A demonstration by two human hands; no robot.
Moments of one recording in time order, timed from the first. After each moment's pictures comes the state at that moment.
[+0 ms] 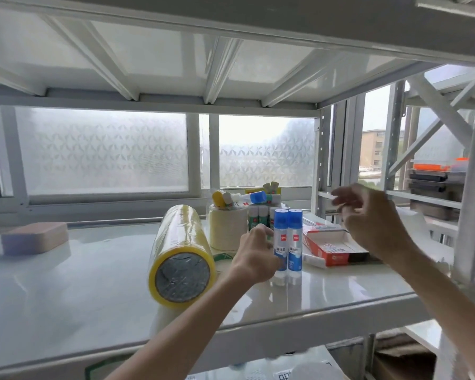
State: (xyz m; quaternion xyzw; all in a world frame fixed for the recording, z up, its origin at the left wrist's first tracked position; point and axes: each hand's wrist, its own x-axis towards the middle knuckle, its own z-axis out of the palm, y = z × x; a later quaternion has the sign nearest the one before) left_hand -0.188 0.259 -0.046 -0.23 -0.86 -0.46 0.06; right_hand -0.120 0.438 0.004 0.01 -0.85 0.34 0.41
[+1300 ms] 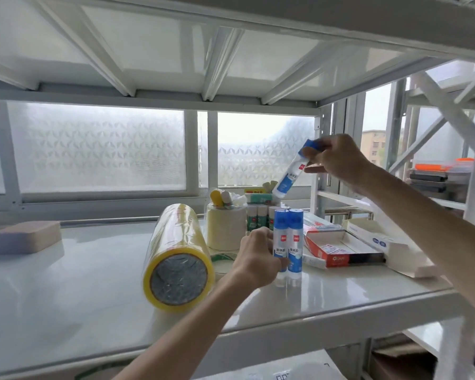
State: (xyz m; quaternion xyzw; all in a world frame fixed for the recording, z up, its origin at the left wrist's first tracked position) left_hand -0.191 0.262 -0.051 -0.25 -0.84 -0.47 0.07; right_hand -0.200 0.437 0.090 0.08 -0.80 0.51 0.32
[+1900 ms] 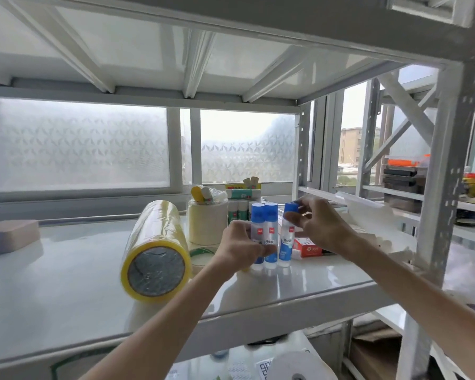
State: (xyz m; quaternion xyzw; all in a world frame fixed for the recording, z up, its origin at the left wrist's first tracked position) left_hand -0.196 0.273 -0.050 -0.23 -0.81 -0.54 0.04; right_hand -0.149 0.442 -0.013 0.04 -0.88 0.41 0.26
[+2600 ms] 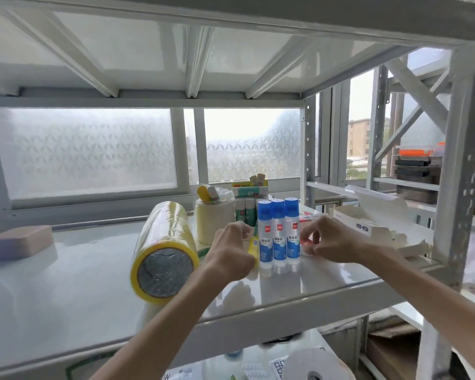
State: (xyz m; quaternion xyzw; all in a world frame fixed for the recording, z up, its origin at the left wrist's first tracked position) left_hand -0.183 0.239 -0.051 -0.21 -0.90 -0.37 0.09; right_hand -0.162 0.466 -0.043 0.09 -0.96 0.19 0.15
